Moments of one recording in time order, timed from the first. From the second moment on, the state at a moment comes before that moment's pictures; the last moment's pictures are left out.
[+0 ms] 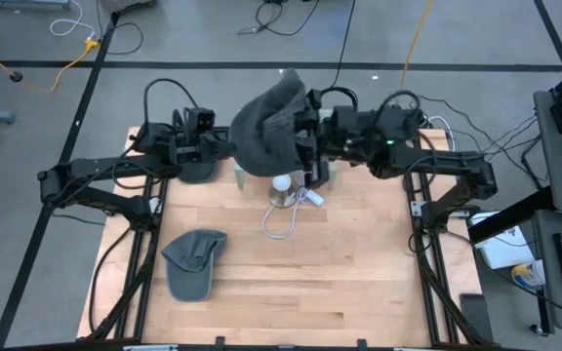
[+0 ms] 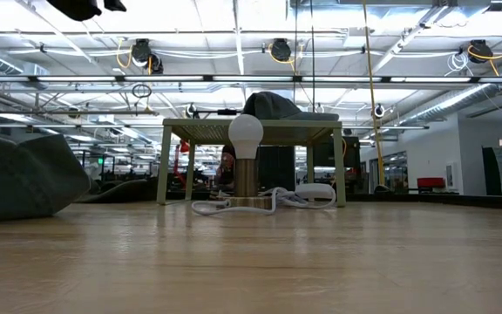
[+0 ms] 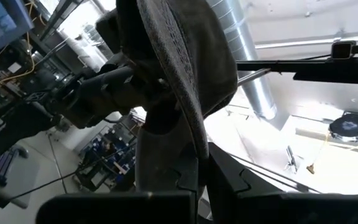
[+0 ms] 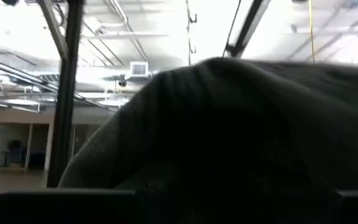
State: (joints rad) left arm 0.36 1.19 0.84 1.13 0.62 -1.27; right arm -0.04 1.58 1.70 0.44 -0.10 0.05
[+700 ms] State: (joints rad) left arm 0.35 1.19 0.84 1.27 0.61 -1.30; right arm -0.04 1.45 1.70 0.21 0.05 -0.09
